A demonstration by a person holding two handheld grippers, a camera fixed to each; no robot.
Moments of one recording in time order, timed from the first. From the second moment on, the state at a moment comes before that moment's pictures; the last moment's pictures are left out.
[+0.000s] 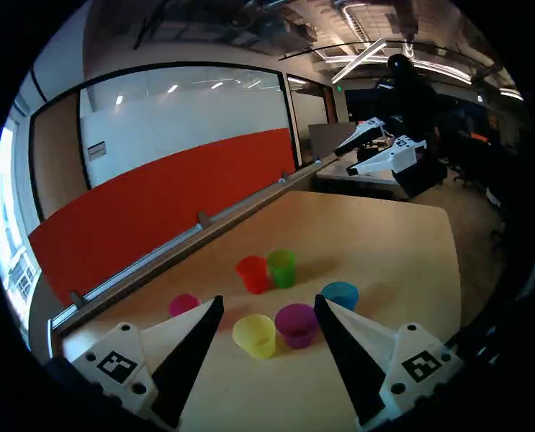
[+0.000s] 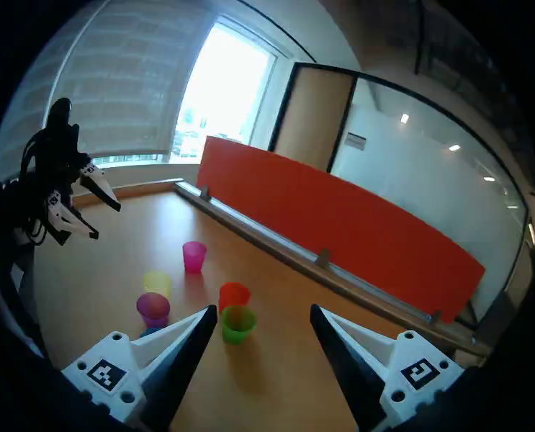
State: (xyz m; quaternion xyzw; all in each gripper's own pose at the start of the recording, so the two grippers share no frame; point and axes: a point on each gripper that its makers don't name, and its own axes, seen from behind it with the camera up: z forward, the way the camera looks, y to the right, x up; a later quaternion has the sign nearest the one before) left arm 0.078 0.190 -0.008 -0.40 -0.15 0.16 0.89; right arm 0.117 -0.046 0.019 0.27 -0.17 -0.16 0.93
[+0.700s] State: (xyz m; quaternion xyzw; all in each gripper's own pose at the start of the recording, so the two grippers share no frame) left arm 0.044 0.230 -0.037 -0.48 -0.19 0.14 0.85; right arm 0.107 -0.057 0.025 0.30 -0.18 -0.17 0.92
